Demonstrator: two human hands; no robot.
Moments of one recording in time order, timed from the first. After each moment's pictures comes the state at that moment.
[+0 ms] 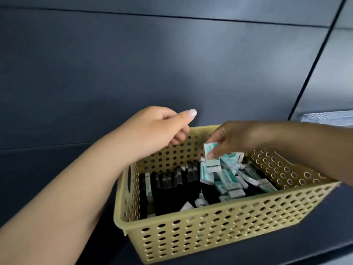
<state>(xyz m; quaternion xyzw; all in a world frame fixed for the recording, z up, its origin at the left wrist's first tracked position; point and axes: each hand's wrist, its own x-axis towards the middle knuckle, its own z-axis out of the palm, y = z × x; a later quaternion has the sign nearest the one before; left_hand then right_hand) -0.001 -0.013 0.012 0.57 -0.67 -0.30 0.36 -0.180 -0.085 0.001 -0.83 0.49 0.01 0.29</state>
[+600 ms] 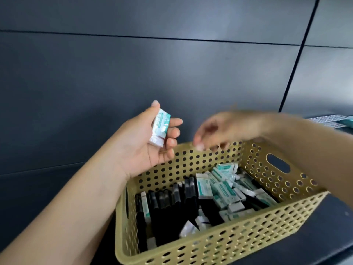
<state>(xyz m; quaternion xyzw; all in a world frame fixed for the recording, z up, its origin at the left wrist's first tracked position) 0.006 -0.036 0.018 0.43 -0.40 -0.64 0.49 -0.168 -0.074 0.040 -0.82 0.48 -0.04 0.30</state>
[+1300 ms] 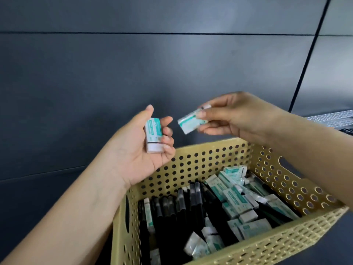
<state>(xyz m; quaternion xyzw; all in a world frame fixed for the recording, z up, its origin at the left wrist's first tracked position) 0.009 -0.048 0.012 0.38 -0.28 -0.69 0.56 -0.163 -0.081 0.042 -0.63 0.42 -0.37 0.53</state>
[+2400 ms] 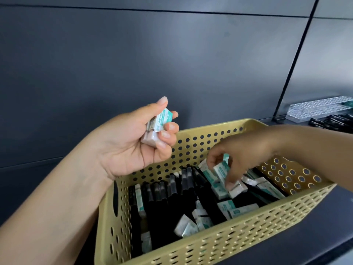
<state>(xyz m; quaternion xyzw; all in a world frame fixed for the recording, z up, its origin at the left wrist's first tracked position) 0.005 -0.039 0.013 0.38 -0.38 -0.72 0.45 -0.195 -0.082 -0.007 -0.82 0.46 0.17 0.30</state>
